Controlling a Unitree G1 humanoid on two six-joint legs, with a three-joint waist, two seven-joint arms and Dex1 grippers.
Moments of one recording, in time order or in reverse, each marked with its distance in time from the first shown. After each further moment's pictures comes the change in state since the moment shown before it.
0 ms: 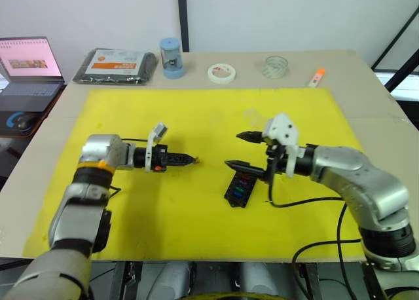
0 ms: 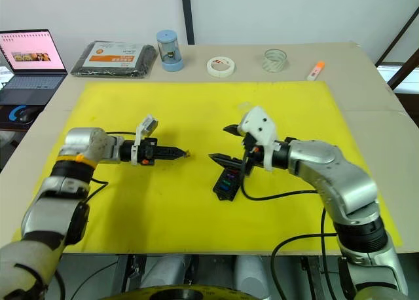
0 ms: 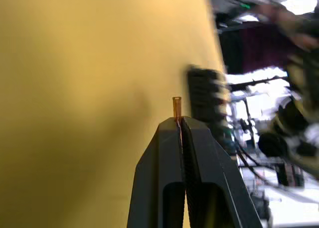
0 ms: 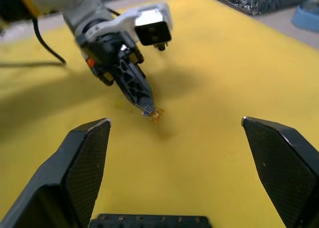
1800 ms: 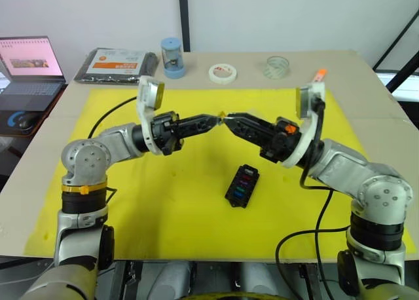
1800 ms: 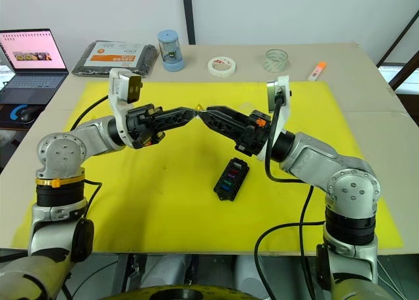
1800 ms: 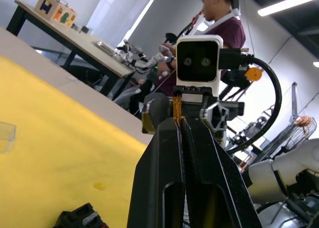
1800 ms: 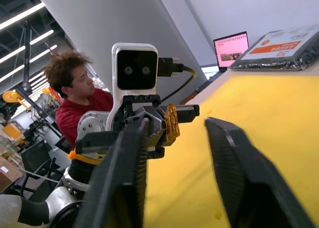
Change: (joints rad) left arm 0.090 -0.095 0.208 -0.533 -0.592 -0.119 0.431; right arm -0.048 0.182 -0.132 0.036 0.790 0.051 -0.560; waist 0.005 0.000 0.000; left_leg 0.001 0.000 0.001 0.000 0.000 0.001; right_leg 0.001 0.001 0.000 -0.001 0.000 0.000
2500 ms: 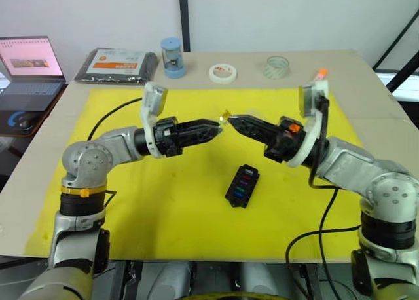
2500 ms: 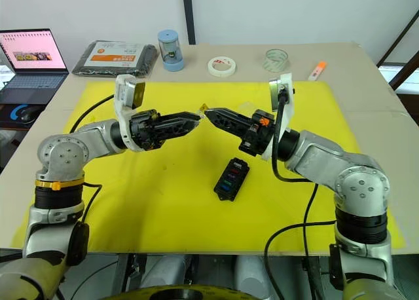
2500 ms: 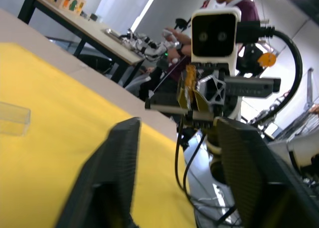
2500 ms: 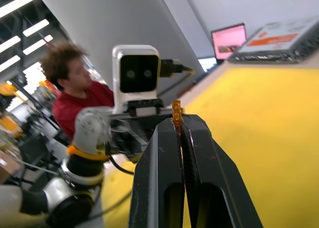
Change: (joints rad) left arm 0.030 0.067 -0.083 -0.009 0.101 -0.082 -0.083; right arm -0.005 -0.169 0.015 0.016 0.073 -0.019 0.004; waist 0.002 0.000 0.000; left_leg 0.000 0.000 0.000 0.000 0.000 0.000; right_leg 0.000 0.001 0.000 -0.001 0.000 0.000
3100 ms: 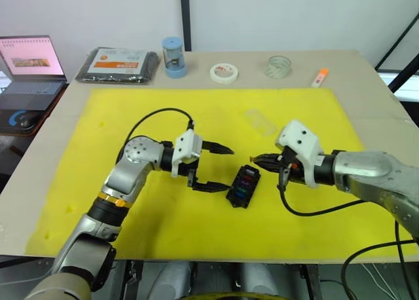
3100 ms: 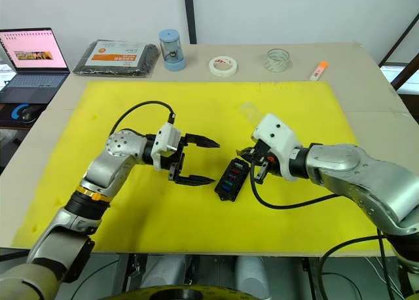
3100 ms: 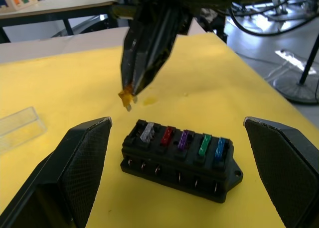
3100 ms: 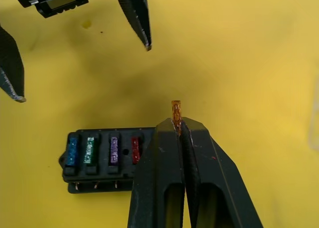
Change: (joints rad) left arm 0.054 -0.051 -0.369 0.196 0.670 -0.968 -0.361; right arm 0.077 -0.405 0.246 -0.191 -0.696 -0.001 0.256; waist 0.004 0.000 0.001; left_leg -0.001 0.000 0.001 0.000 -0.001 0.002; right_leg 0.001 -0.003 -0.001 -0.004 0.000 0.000
